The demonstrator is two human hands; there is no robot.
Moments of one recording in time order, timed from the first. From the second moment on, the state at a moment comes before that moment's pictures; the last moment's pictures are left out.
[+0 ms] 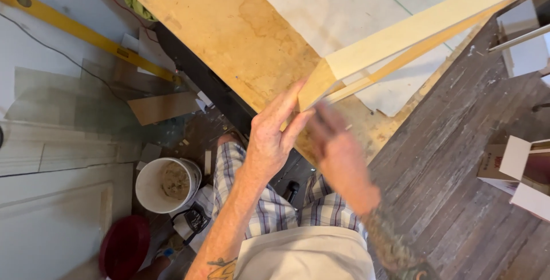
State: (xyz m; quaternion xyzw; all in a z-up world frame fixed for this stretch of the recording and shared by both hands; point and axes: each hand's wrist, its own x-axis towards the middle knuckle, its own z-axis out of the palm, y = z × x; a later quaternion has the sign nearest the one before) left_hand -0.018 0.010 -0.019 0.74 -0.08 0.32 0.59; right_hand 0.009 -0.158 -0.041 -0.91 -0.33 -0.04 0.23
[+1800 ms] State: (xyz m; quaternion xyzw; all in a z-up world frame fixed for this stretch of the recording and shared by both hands) left_hand -0.010 0.008 -0.042 0.74 -0.09 0.34 0.57; right_hand 0.055 -0.212 -0.058 -0.93 -0.31 -0.07 0.18
